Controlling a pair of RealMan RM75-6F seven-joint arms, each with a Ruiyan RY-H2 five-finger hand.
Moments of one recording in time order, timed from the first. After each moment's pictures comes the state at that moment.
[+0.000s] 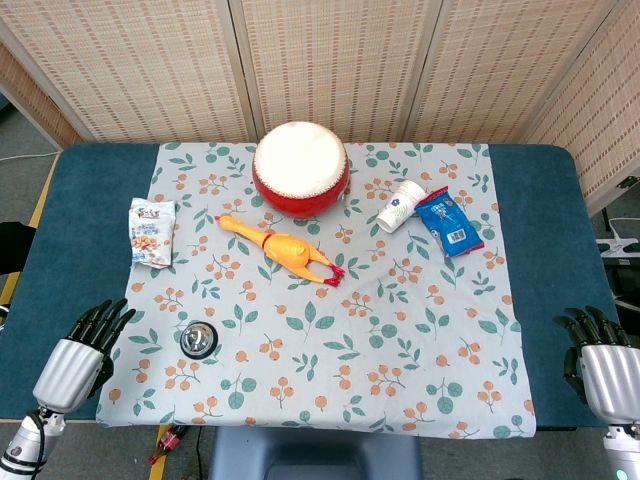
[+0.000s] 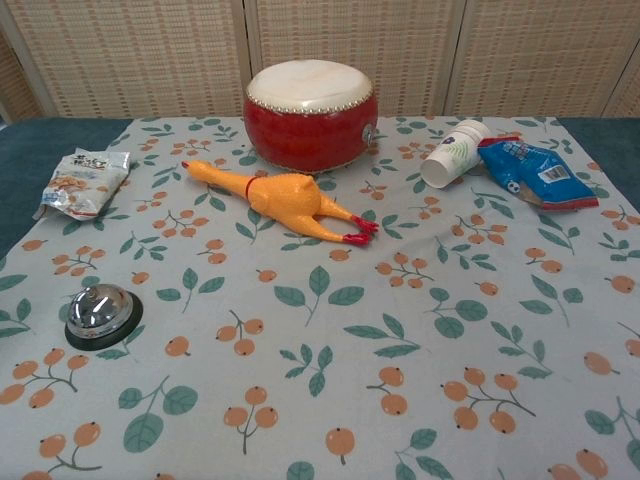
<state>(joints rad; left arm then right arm) -0.19 -1.32 0.06 -1.26 1.76 1.59 0.00 -0.02 -1.05 0.02 -1.79 -1.52 1.57 -0.29</state>
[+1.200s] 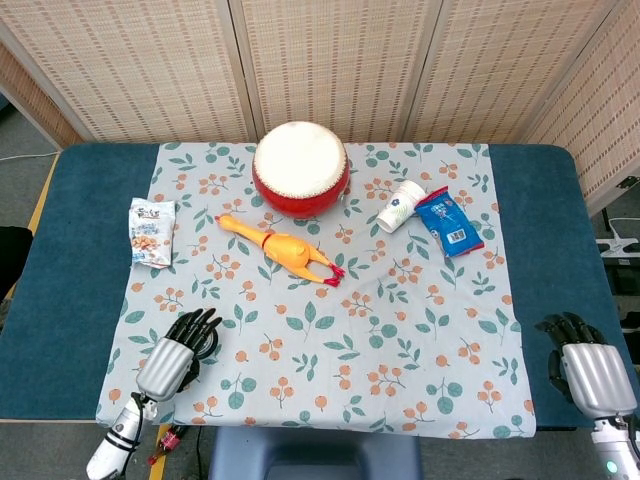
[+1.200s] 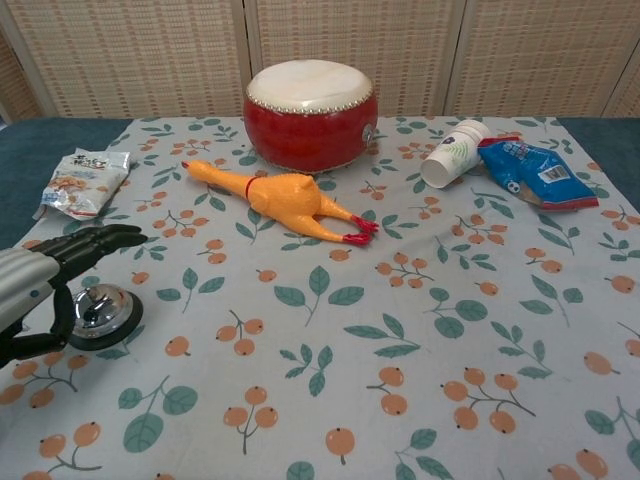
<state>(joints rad) -0.29 -1.70 0.06 -1.11 1.72 1.40 -0.01 0.03 -1.02 0.00 -1.81 -1.47 1.43 -0.26</state>
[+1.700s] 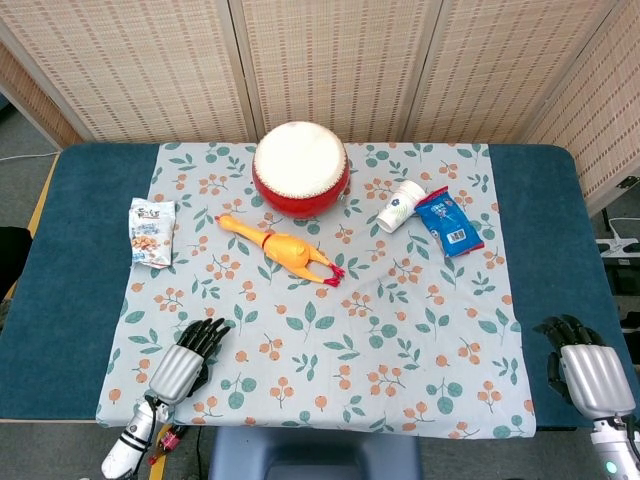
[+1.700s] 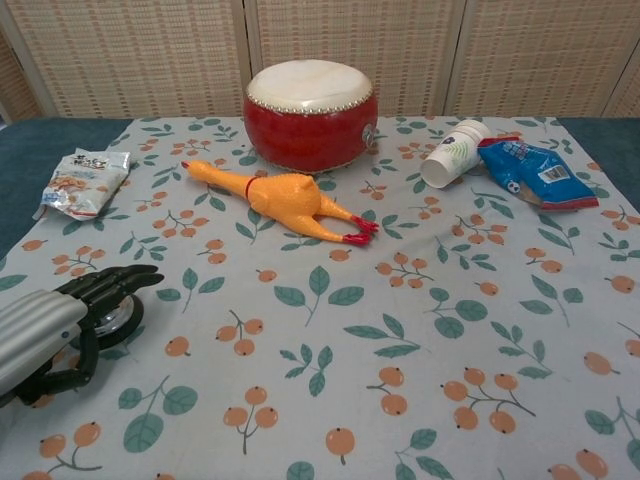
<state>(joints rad) -0.28 -1.89 0.10 -0.77 1.72 1.39 -0.17 0.03 -1.02 -0.01 -1.82 -1.46 1.41 -0.26</state>
